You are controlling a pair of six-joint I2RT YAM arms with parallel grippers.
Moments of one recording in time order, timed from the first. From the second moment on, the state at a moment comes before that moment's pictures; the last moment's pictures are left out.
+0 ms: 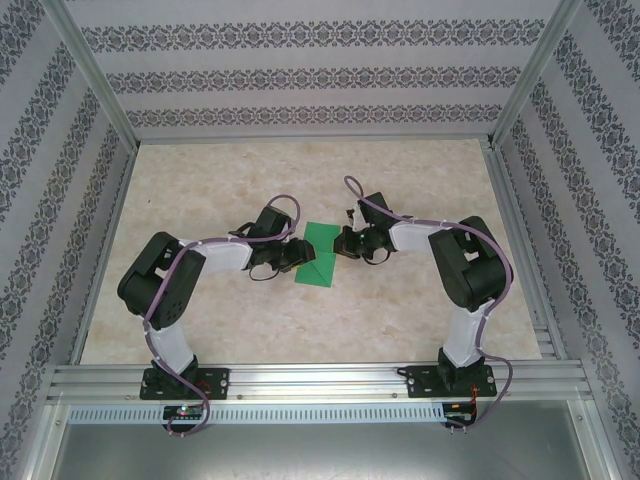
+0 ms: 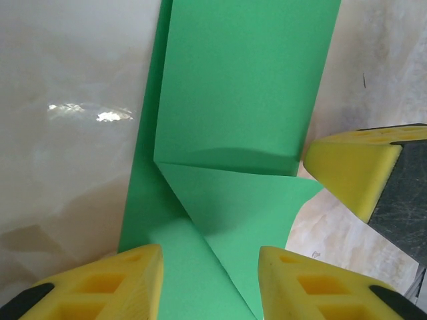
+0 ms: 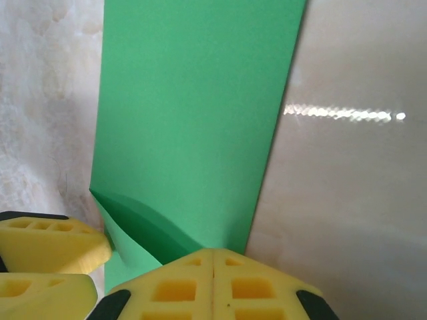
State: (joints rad) left arm -0.54 1.80 0.91 -0.06 0.43 -0.87; right arm 0.44 1.89 1.00 -0.14 -0.52 0.59
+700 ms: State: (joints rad) left arm -0.54 1.82 0.92 -0.05 0.44 -0.87; right arm 0.43 1.84 0.91 -0.02 -0.61 0.60
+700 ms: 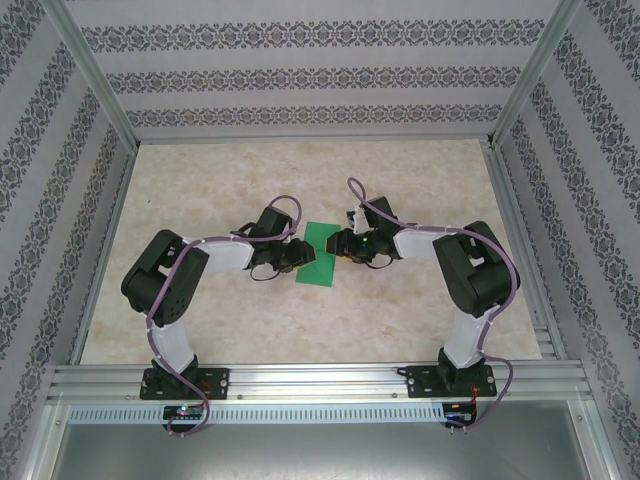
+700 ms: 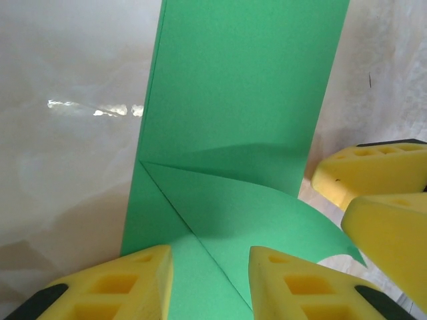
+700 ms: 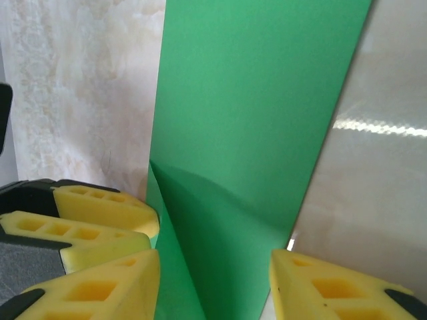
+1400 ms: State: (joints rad) left arm -0.54 1.85 0.97 -0.08 0.44 -0.87; right arm 0.43 1.78 0.86 0.09 -0.67 0.61
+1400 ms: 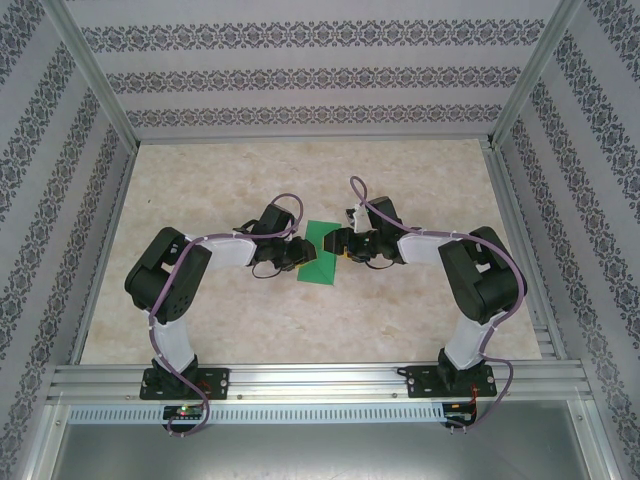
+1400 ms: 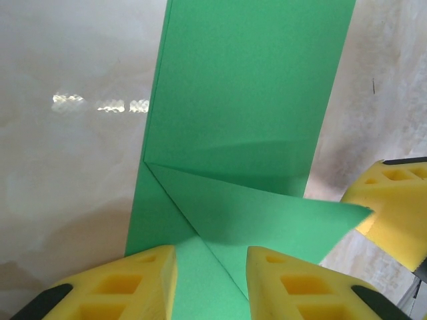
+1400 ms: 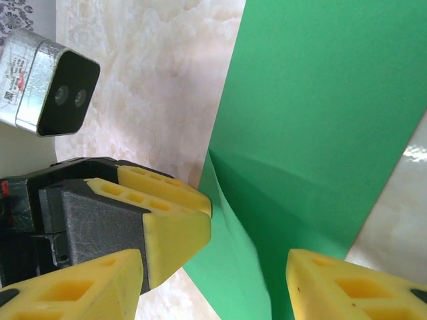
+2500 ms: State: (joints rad) left arm -0.54 1.85 0.97 -0.01 0.51 -0.92; right arm 0.40 1.82 0.85 0.08 -0.61 0.66
